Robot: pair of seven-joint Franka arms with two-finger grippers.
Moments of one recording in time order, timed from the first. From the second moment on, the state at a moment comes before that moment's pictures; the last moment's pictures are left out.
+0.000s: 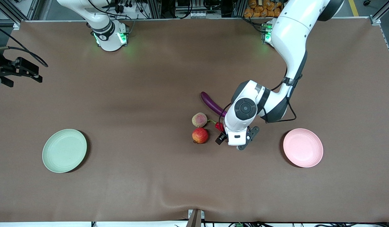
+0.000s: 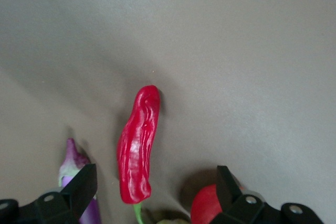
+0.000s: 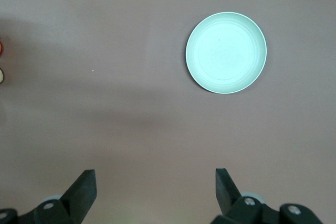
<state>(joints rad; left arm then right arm) -0.46 0.74 -0.12 -1.41 0.03 2.17 -1.40 0.03 0.00 -0.06 -1.51 0.03 1.49 -0.18</state>
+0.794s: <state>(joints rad) -0.50 0.86 -0.12 -1.42 0.10 2.21 -1.50 0.03 0.00 -0.06 -1.51 0.03 1.49 -0.18</state>
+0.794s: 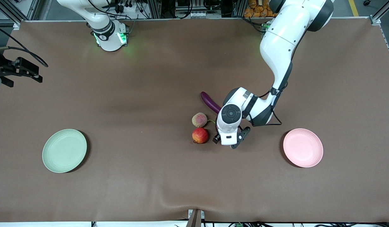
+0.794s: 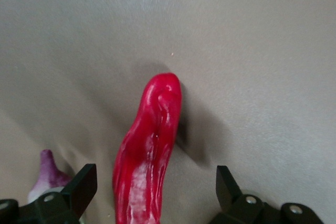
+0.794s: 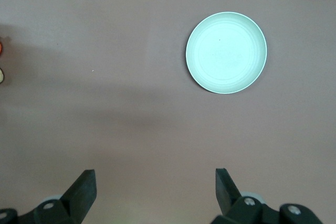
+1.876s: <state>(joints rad) -0.47 0.80 -0.11 -1.38 0.15 2.14 -1.57 0.03 0.16 -0.05 -1.50 0.03 1.53 -0.18</state>
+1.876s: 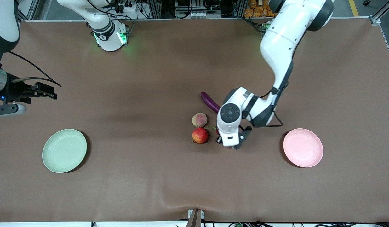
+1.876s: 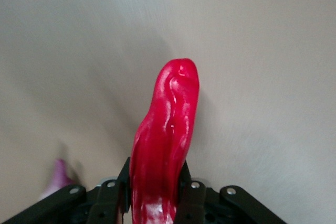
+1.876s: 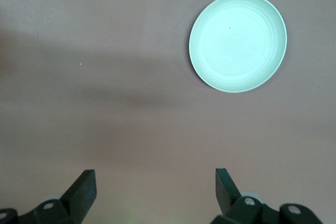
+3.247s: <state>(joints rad) 0.11 0.65 -0.11 -1.46 0.15 2.01 -0.71 0.54 0.66 -0.04 -1.50 0.35 2.22 0.96</state>
